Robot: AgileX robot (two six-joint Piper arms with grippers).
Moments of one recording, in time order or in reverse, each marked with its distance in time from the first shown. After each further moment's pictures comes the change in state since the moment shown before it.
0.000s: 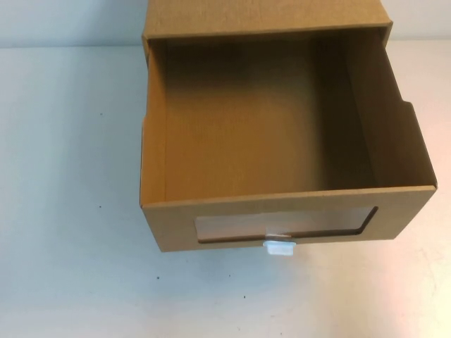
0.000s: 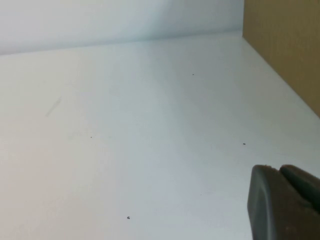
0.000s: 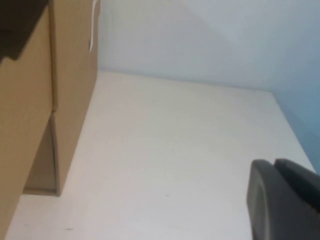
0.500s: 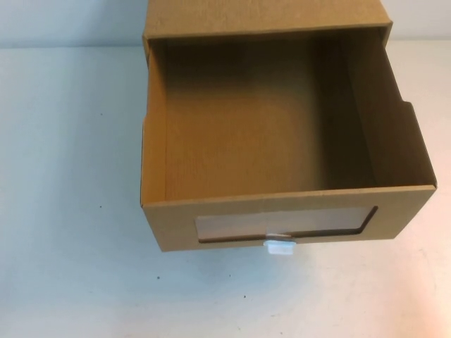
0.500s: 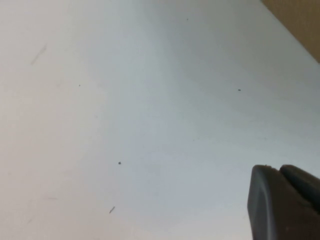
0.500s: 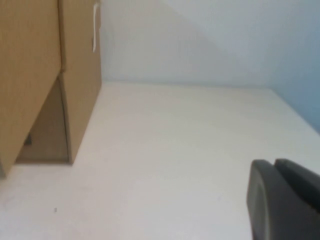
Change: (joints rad) right arm -0.018 -0.556 0.494 0.074 -0.116 0.000; left arm 0.000 0.000 0.000 0.000 0.144 0.000
